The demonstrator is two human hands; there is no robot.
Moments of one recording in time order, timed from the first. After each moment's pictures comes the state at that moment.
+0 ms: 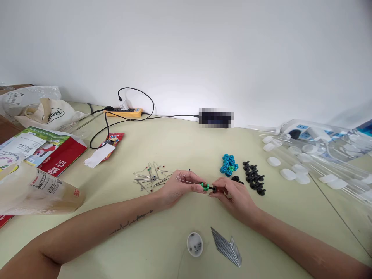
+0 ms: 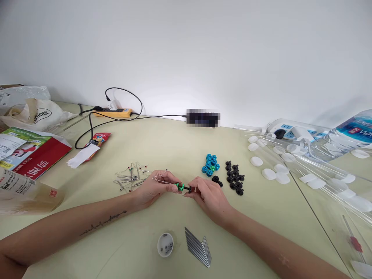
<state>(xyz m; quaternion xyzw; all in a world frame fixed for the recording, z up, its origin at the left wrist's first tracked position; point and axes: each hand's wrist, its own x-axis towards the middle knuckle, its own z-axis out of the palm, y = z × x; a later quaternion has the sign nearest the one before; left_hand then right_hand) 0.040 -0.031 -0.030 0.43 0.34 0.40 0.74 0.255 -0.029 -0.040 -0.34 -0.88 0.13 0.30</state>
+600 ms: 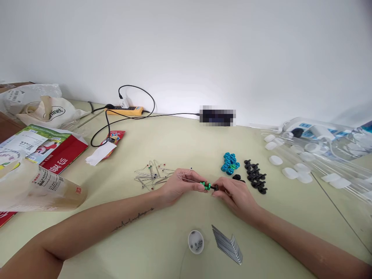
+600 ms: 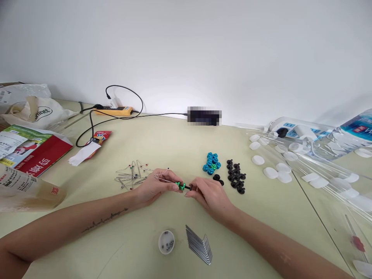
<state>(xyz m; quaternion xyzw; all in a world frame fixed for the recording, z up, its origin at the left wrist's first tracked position) 0.039 -0.031 -0.030 0.44 0.33 0.39 0.74 0.254 -0.029 -0.037 -0.33 -0.89 0.12 0.29</state>
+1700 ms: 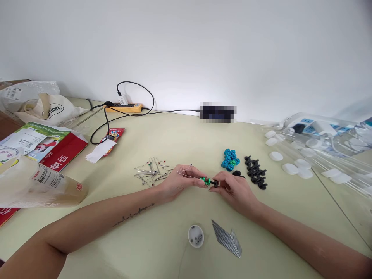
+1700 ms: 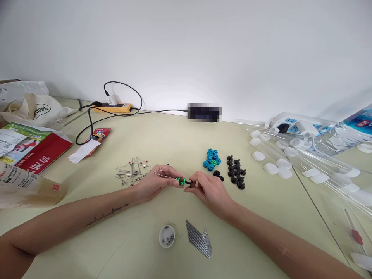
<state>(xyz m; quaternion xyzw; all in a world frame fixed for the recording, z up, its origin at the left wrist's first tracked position) 0.040 -0.030 -0.031 0.44 0.34 0.39 0.73 0.253 -0.029 -0.036 -0.36 -0.88 0.14 0.27</state>
